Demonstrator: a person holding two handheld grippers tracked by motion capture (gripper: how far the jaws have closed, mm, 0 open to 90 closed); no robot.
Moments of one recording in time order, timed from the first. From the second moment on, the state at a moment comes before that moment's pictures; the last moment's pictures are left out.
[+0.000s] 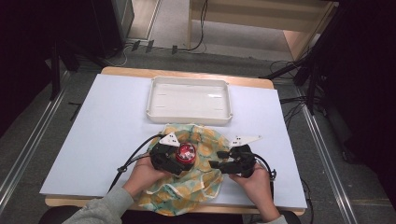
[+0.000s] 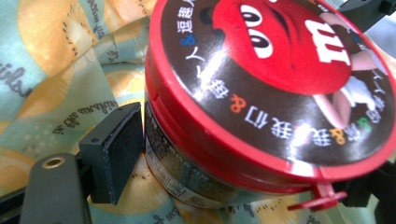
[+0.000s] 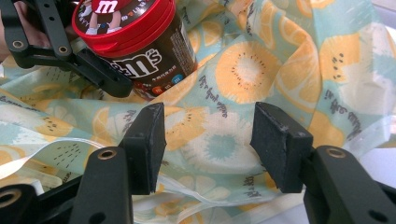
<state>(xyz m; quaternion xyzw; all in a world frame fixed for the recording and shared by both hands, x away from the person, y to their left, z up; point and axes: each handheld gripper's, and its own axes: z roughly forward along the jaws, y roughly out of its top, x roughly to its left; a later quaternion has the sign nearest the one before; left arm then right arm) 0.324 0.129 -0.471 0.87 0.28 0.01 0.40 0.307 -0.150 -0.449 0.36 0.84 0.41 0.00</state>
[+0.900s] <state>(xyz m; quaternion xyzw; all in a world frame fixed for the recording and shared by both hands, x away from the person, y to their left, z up) 0.320 0.131 -0.461 0.87 0.26 0.05 0.40 0.307 -0.150 -0.449 0.36 0.84 0.41 0.00</state>
